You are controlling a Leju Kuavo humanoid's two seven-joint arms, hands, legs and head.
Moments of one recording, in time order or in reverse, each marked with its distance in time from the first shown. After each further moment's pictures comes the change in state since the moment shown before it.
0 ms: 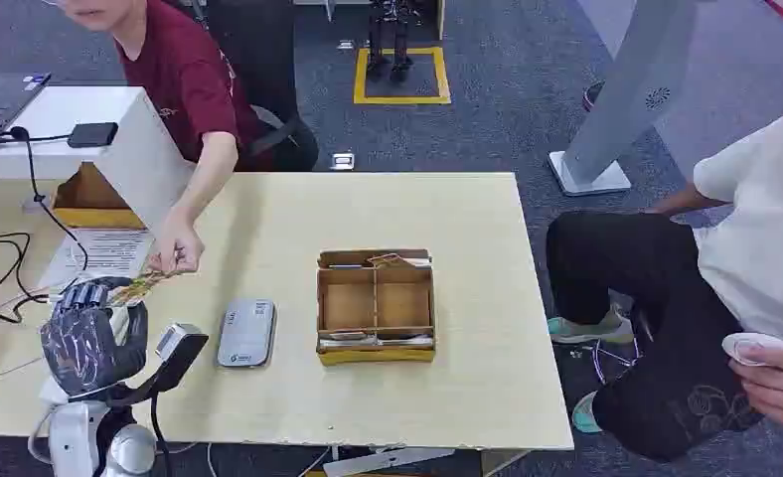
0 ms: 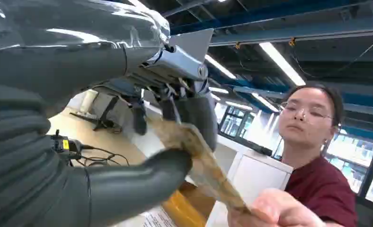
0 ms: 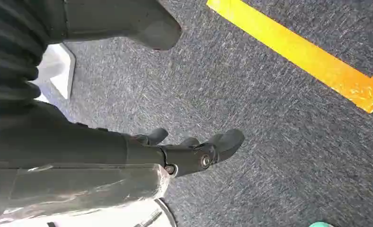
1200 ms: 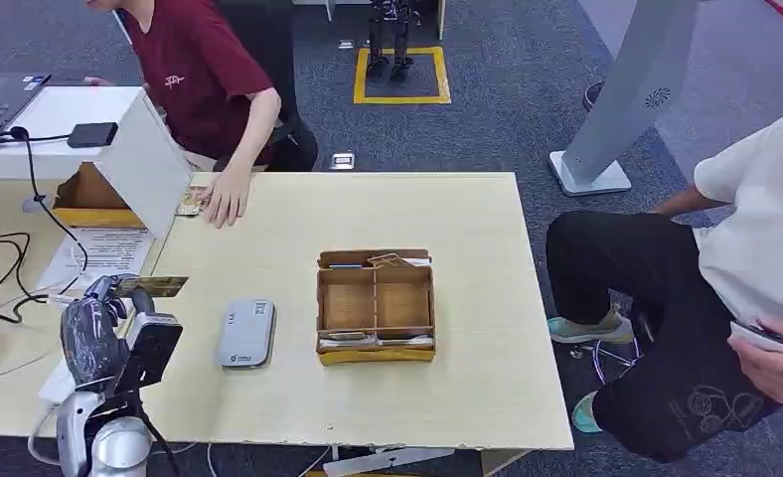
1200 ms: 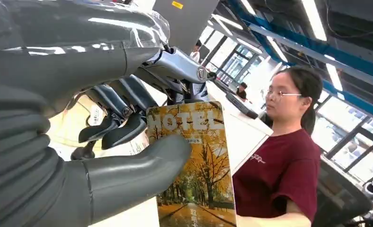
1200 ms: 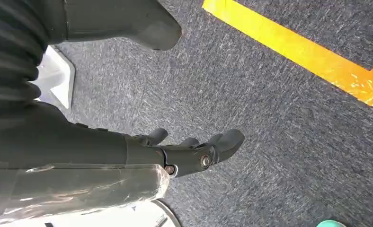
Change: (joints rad) left arm -0.015 -0.076 0.032 -0.075 0.311 -0.263 -0.076; right arm -0.006 0.006 -0.056 0.000 0.006 -0.010 -0.006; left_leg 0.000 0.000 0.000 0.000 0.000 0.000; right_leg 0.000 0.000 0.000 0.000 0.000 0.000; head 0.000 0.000
